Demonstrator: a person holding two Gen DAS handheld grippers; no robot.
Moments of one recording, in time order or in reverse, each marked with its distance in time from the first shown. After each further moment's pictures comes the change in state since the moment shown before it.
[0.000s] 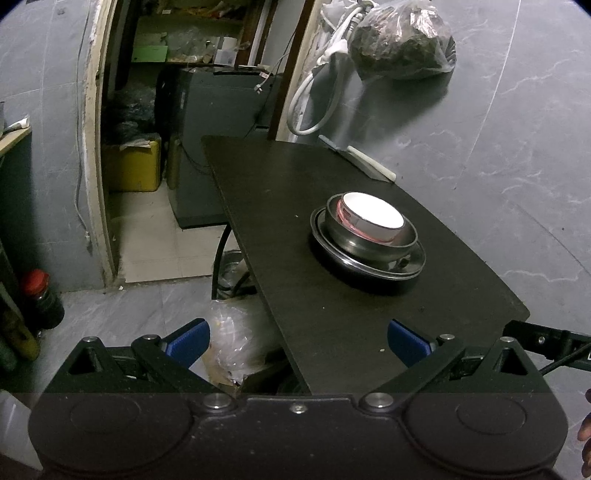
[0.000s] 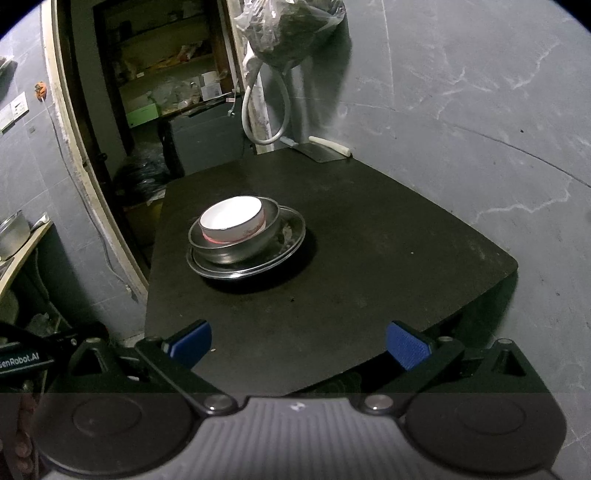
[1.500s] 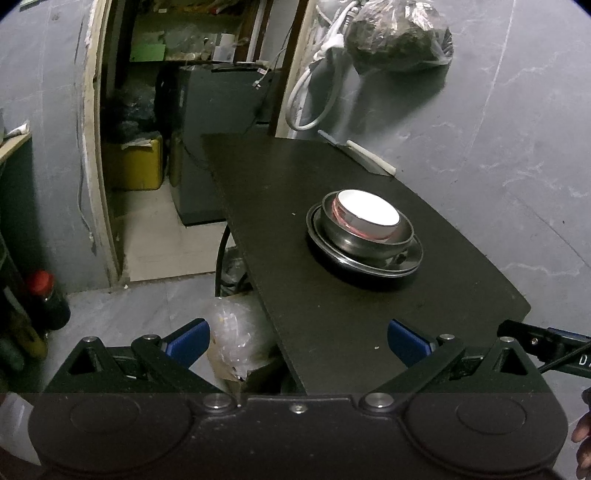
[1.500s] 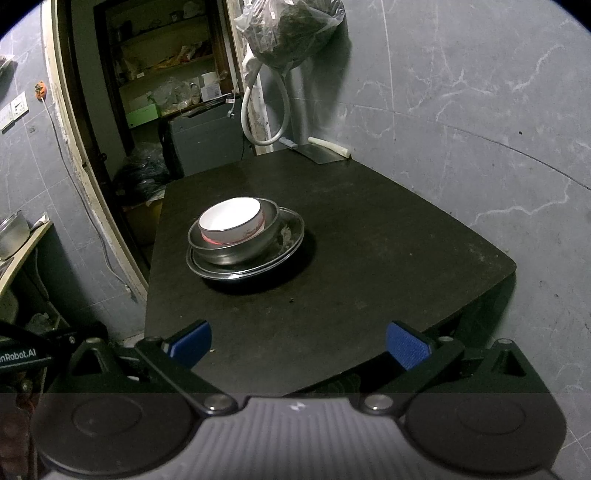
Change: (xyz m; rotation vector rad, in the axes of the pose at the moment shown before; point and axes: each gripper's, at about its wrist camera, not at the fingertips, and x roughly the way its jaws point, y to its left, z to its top) left arm -0.001 -0.010 0.008 0.024 0.024 0.019; right arm -0.001 0.000 0.002 0.000 -0.003 -0.005
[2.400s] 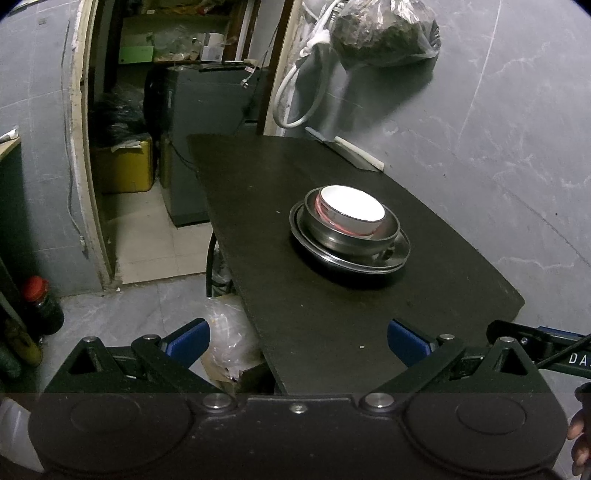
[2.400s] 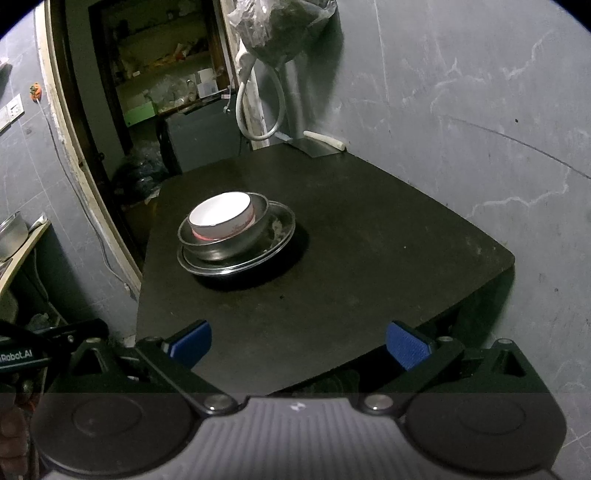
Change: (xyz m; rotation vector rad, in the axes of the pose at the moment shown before) left arm 0.006 -0.007 0.000 0.028 0.011 -0.025; right arm 0.006 -0.013 -0.003 0.015 0.018 0.006
